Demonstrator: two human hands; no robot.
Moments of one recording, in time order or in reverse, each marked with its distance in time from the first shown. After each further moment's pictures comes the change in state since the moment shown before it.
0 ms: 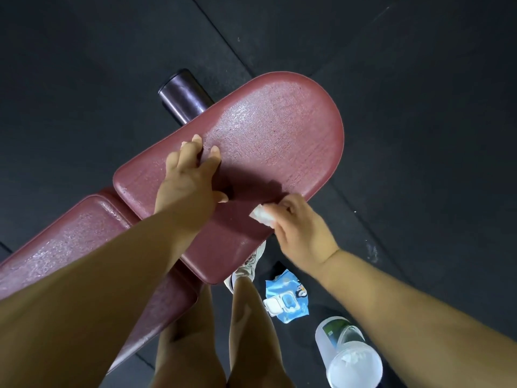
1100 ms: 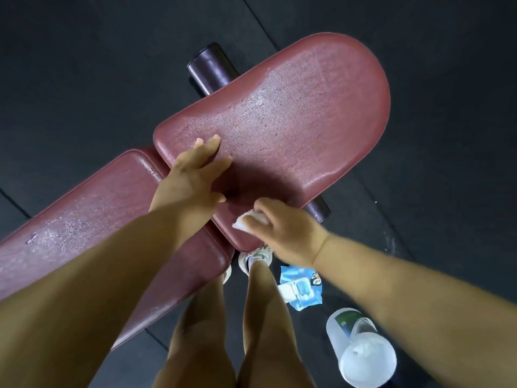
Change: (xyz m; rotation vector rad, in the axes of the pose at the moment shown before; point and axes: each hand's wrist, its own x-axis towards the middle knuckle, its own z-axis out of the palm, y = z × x) left_hand -0.054 -0.073 0.024 -0.211 0.066 0.109; right_hand -0.011 -0.044 0.065 -0.185 -0.234 -0.447
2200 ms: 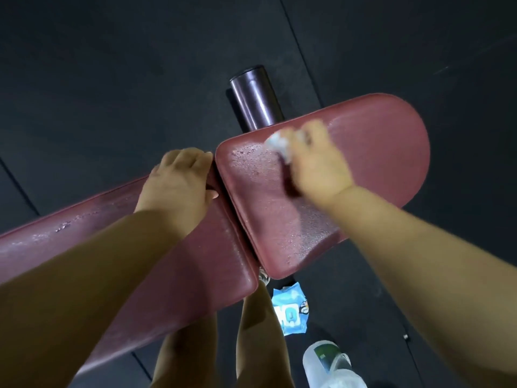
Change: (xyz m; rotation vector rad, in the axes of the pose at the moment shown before) left_hand -0.005 -0.080 -0.044 0.154 0.096 -0.131; right_hand 0.137 -0.002 -0.072 -0.046 0.178 0.424
